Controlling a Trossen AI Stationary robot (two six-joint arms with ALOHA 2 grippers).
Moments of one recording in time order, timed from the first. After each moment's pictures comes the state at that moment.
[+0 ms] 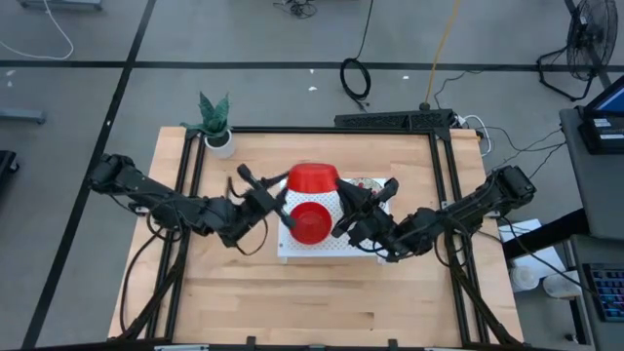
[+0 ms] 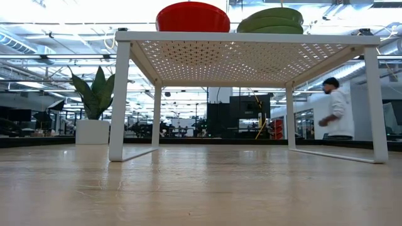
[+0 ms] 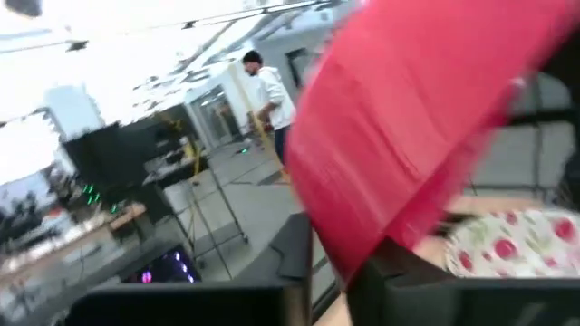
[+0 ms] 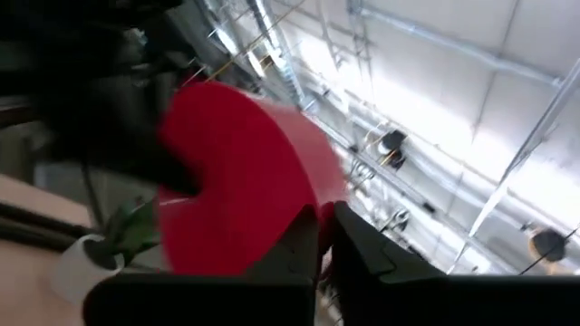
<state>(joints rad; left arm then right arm) -0.39 1.40 1.06 0.50 -1.09 0.52 0.43 1.58 1.09 1.20 1.03 -1.46</state>
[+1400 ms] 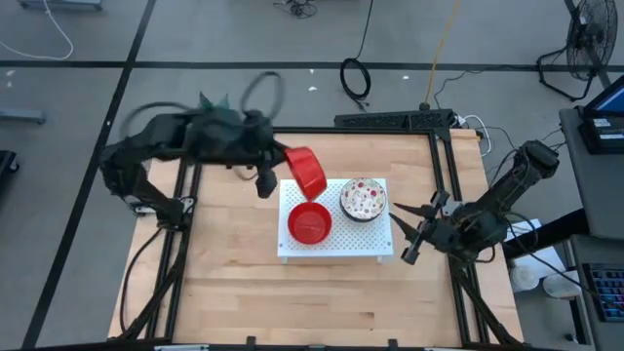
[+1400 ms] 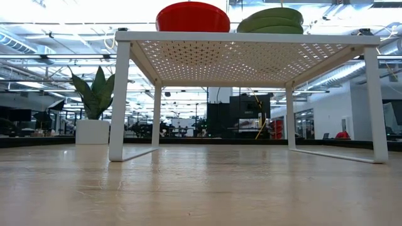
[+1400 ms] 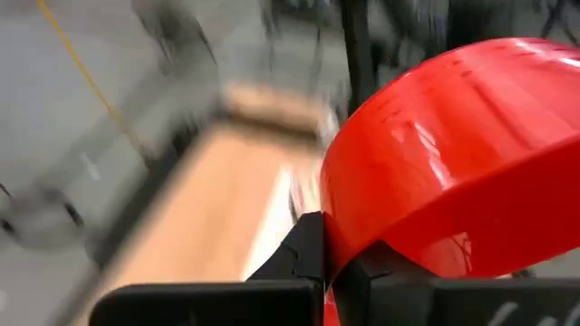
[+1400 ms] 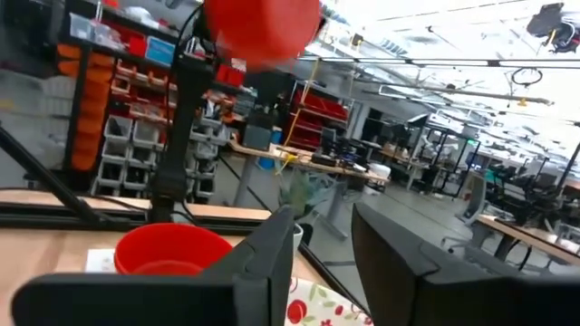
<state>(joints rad) -0.04 1.57 2.15 -1.05 -0.24 -0.20 0.81 1.03 0.55 1.03 1.24 -0.77</state>
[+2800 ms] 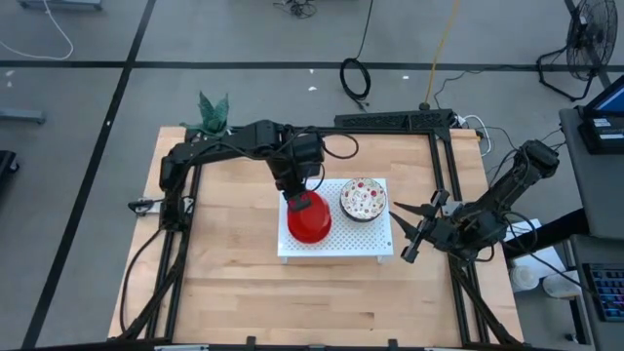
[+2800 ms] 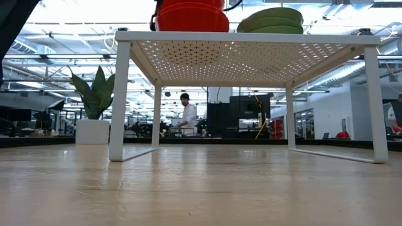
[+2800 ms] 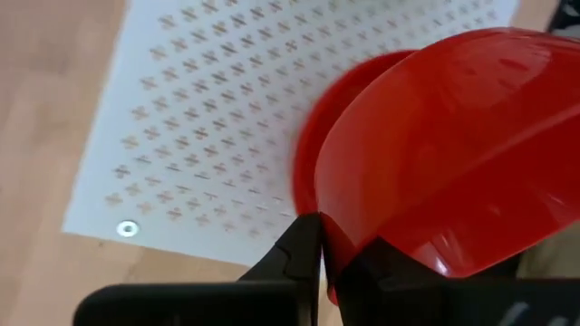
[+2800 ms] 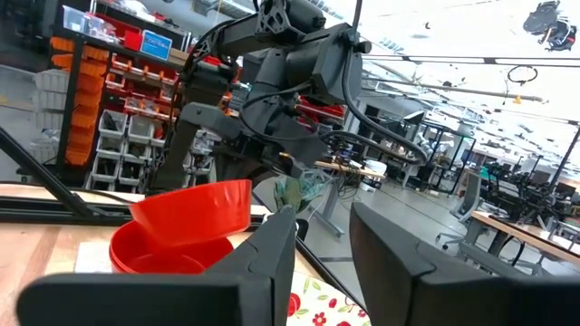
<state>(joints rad) 0.14 1.95 2.15 -1.52 0.29 -0.32 0.81 1.02 0.54 1.02 1.25 -0.77</state>
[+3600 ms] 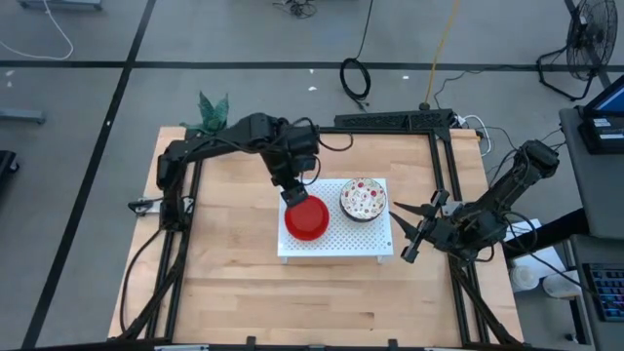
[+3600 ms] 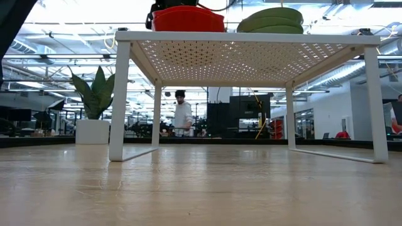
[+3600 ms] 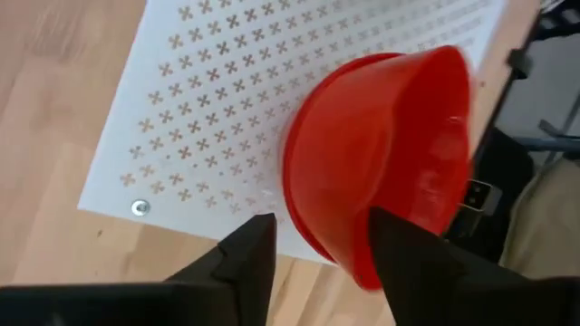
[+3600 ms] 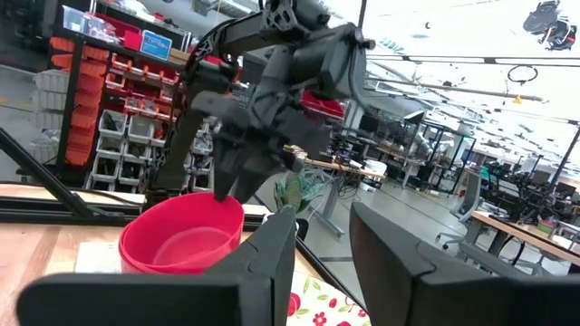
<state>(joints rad) 0.18 1.92 2.15 -1.57 0.34 -0.32 0.81 1.02 0.54 1.02 1.26 -0.77</state>
